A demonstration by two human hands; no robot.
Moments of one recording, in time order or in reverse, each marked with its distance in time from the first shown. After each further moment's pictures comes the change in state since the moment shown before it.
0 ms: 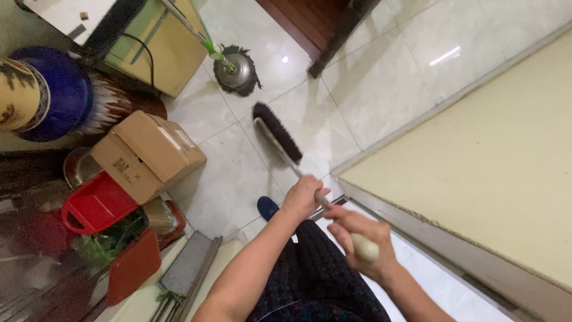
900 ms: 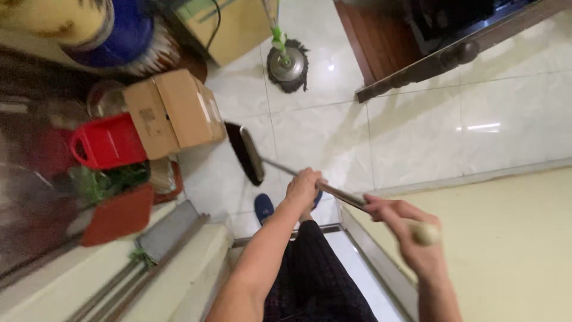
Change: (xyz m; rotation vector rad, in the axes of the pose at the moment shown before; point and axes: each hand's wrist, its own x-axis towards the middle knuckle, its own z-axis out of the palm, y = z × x) left_hand 0.062 -0.100 0.015 0.070 0.315 -0.350; right_hand 0.135 0.021 -0.033 0.198 -0.244 0.220
